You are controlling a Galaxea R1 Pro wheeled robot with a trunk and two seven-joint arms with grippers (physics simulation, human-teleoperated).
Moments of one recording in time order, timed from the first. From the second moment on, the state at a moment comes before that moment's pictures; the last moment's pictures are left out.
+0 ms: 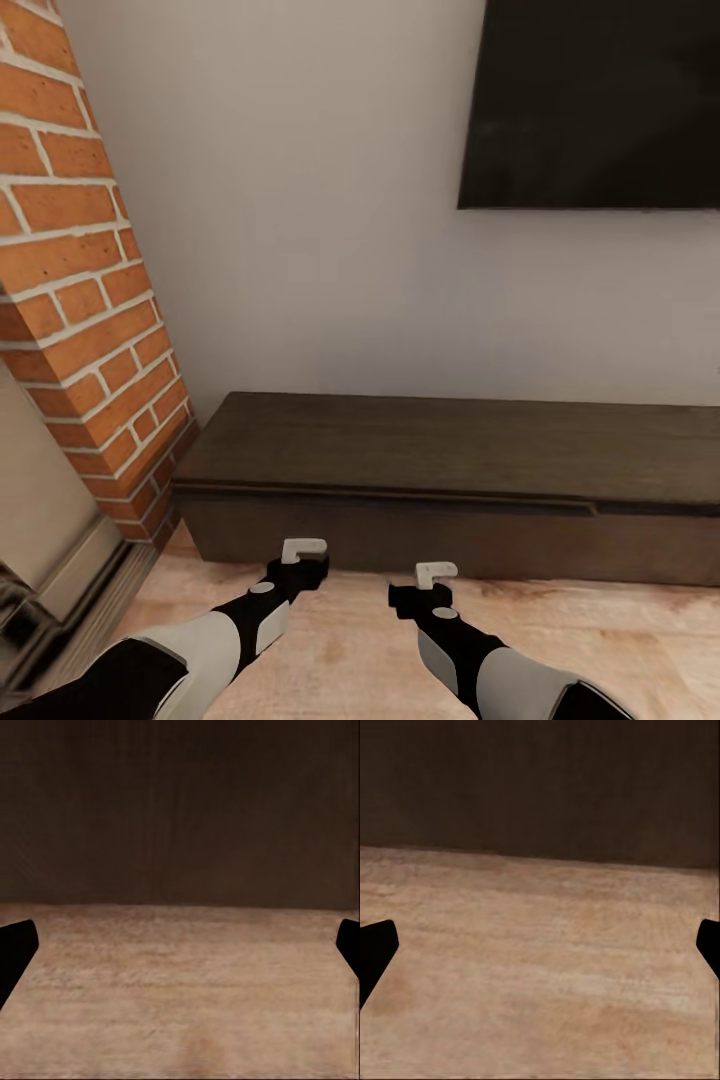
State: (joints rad) left arm -0.81 -0.17 -0.30 0.04 0.31 -0.20 0.01; right arm -0.70 0.17 0.72 -0.10 -0.67 -0.11 -0.19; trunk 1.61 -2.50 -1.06
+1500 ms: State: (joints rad) left arm -0.81 -0.17 -0.29 0.04 0.43 -0.19 0.00; right arm -0.67 0.17 0.72 -0.10 -0.67 0.01 -0.13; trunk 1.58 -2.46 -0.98
